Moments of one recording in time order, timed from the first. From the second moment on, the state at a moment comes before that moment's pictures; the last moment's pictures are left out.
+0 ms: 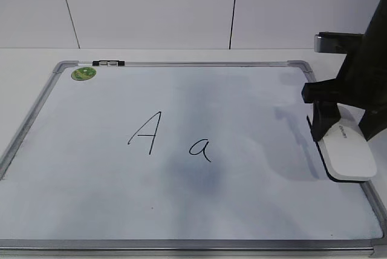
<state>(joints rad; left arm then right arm) 0.10 0.01 -0.52 -0.13 1.10 0.09 0.22 1.72 -1.27 0.04 1.15 0.22</state>
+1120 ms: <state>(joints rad) 0.04 0.73 -0.76 -0.09 0.85 0.09 0.30 1.72 -1.28 0.08 1.19 0.19</state>
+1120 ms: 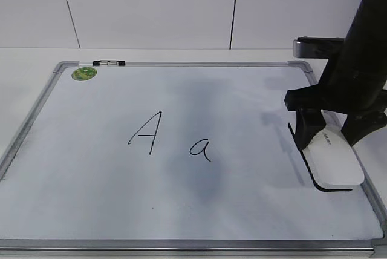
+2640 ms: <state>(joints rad) 0.04 1.94 -1.44 -0.15 0.97 0.10 0.30 1.72 -1.28 0.21 1.16 0.02</state>
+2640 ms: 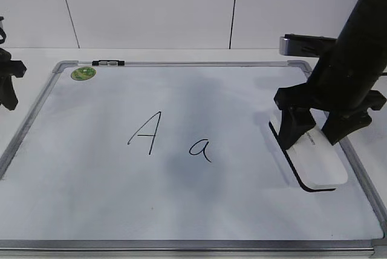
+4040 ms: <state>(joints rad) 0.04 2.09 -1.46 -0.17 0.97 0.10 0.30 1.72 -1.28 0.21 1.16 0.00</state>
